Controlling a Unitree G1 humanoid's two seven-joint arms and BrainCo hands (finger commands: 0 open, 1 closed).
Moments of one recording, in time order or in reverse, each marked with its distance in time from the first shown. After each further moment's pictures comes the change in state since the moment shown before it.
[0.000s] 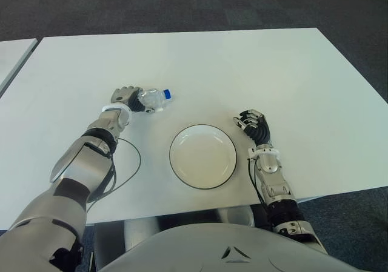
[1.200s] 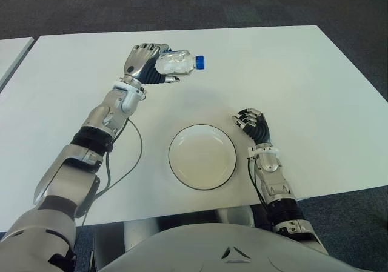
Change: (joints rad) left arm 0.221 0.087 0.191 -0.915 0.005 -0.088 0.096; right arm -0.009 -0.001 -0.001 0.002 0.009 -0.015 0.013
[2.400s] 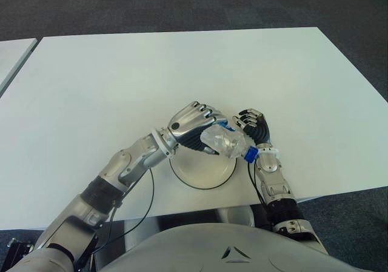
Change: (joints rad) left arm 0.350 -0.050 -0.159 -0.506 0.129 -0.102 -0.405; right arm 0.000 0.005 0.000 0.009 0.001 -0.004 0.001
